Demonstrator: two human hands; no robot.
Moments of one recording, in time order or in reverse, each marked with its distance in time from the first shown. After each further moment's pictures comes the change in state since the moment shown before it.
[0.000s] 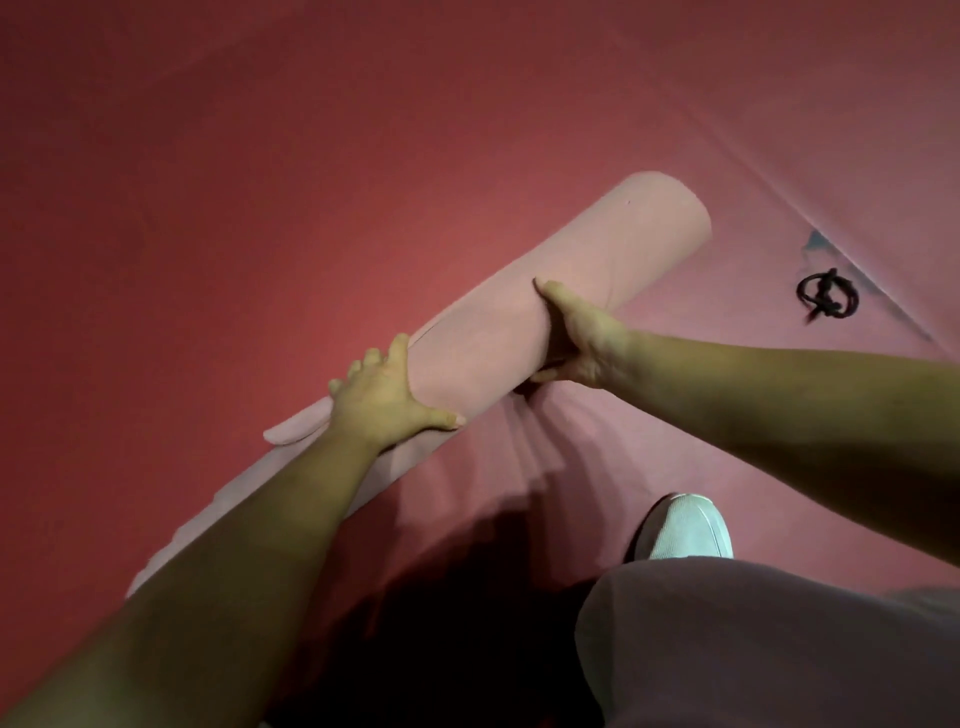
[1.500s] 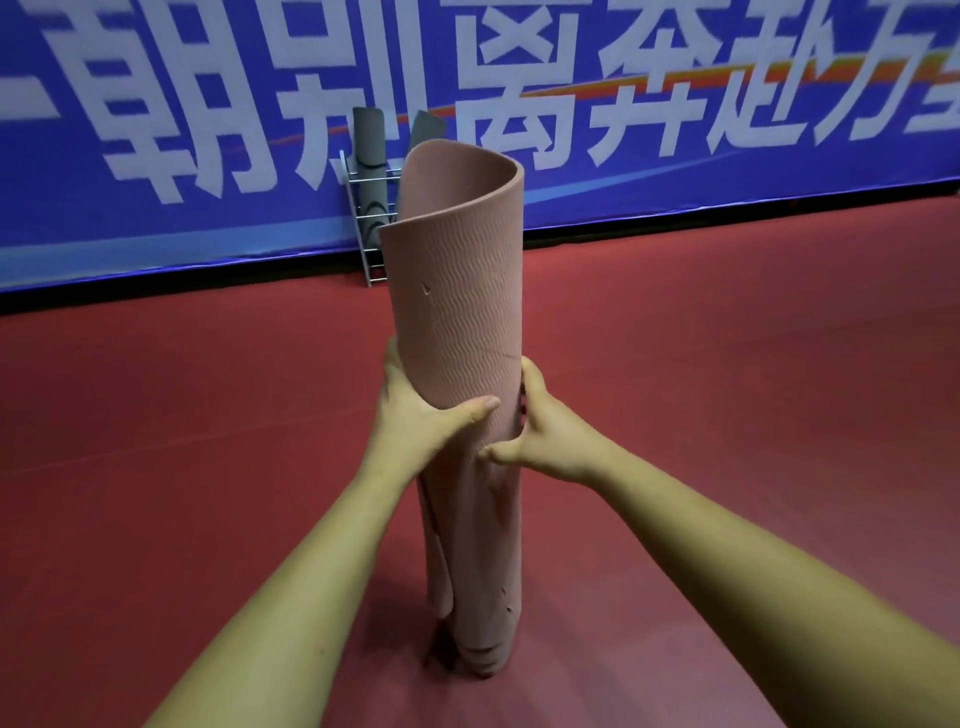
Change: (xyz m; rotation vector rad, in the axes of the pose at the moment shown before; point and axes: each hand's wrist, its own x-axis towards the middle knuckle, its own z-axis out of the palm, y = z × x) left_hand -0.246 -0.058 -0.320 -0.937 1.033 0.199; right_hand -0.344 -0.111 0.191 -0.913 -0.480 -1.240
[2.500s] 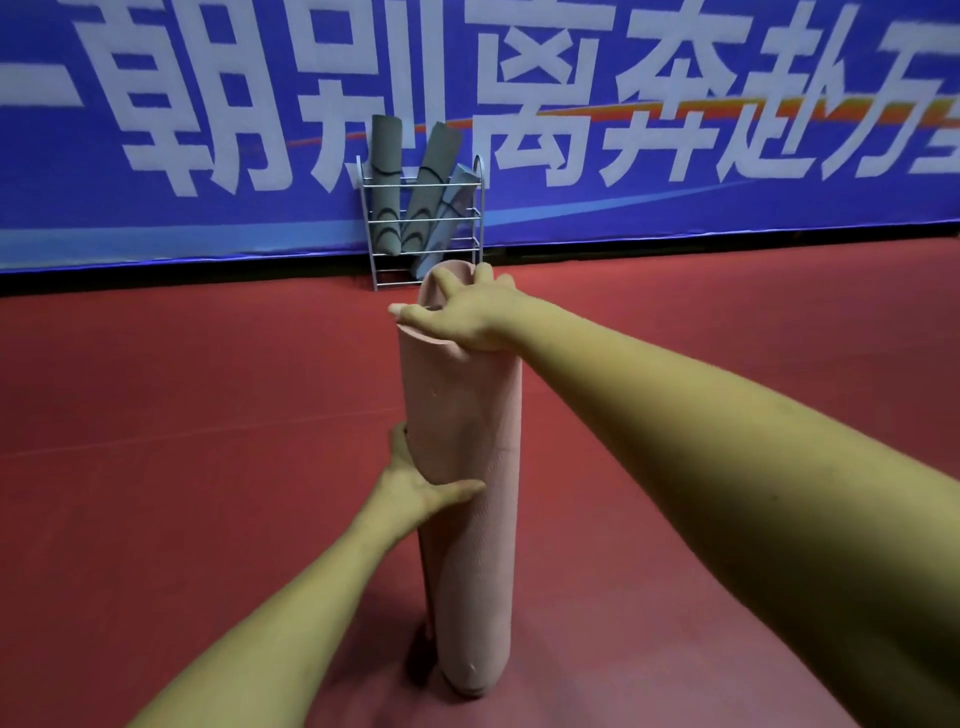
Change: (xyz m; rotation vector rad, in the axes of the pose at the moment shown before) left_hand -0.031 -0.066 0.005 -0.059 -0.148 -0.233; right_hand 0.082 -0.155 -0.003 -0.806 -0.053 0.174
